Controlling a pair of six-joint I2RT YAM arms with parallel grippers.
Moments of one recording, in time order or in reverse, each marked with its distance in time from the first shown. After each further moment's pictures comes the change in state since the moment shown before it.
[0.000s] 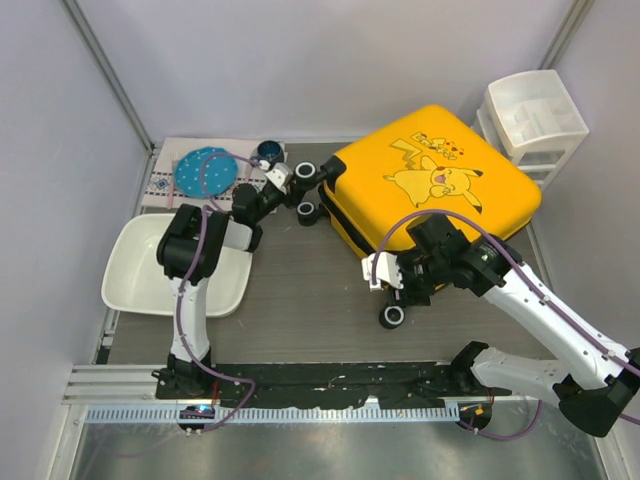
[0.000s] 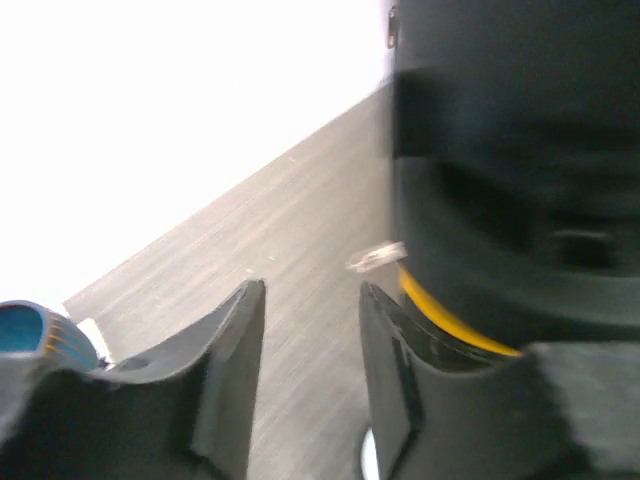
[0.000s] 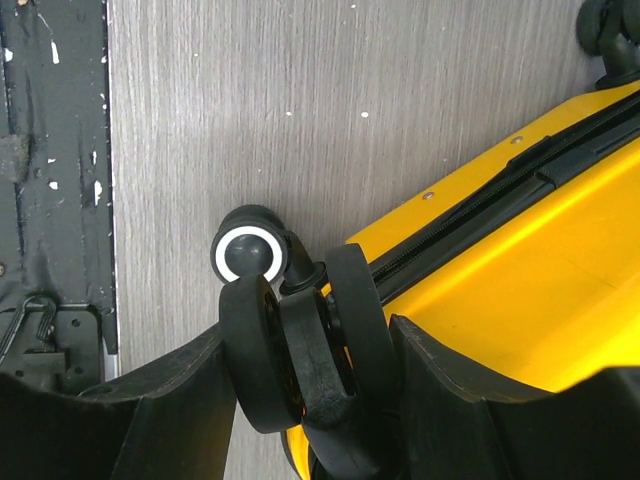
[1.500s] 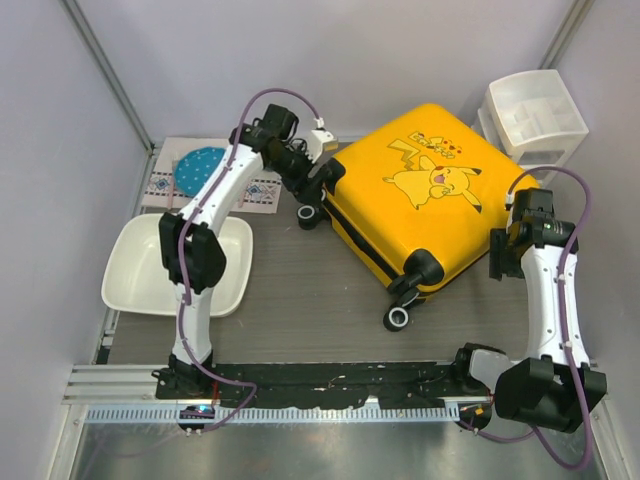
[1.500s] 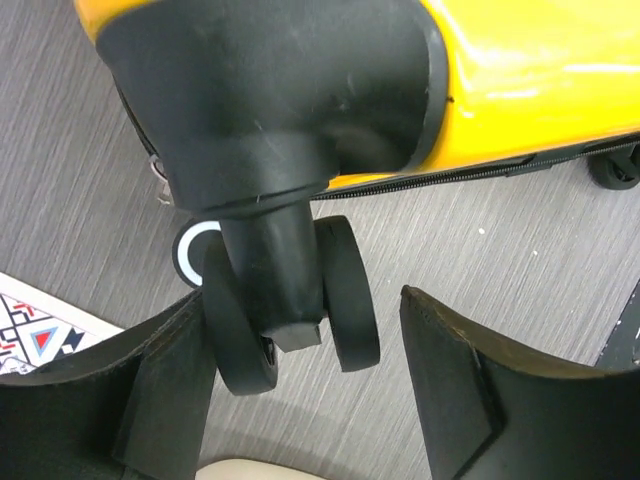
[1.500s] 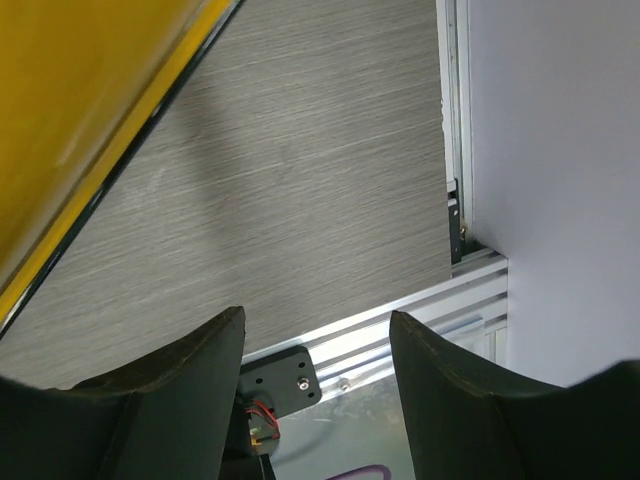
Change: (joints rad) left arm -0.110 -0.054 1.102 -2.354 0.038 0.403; right arm -0.929 0.055 -0.003 -0.077 0.563 0.812
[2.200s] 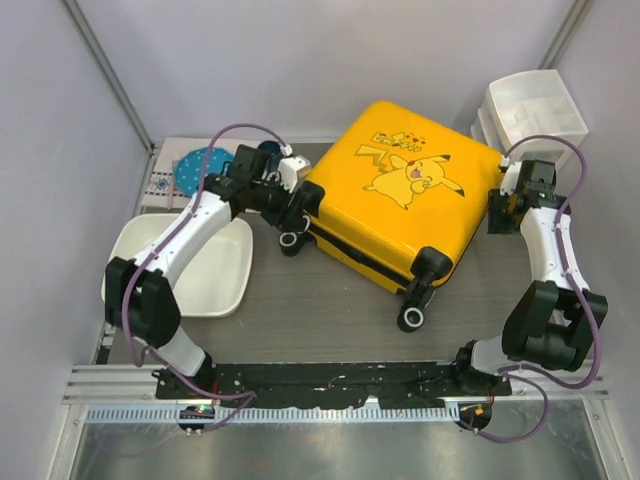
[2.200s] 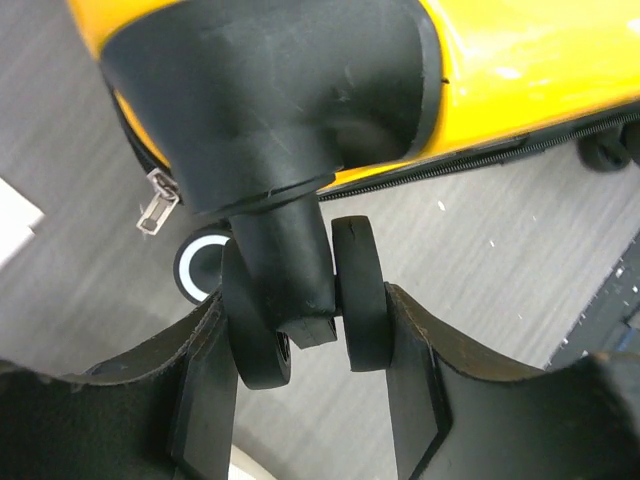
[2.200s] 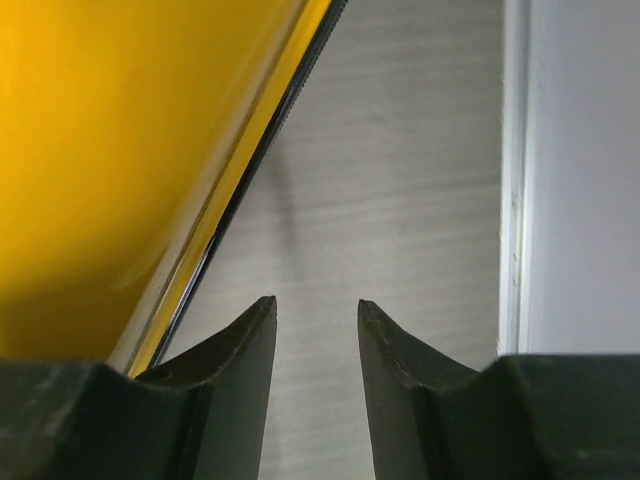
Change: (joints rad) left arm -0.005 -0.457 -0.689 0.396 -0.076 -0.240; right arm -0.067 0.306 0.037 0.443 -0.270 -0.101
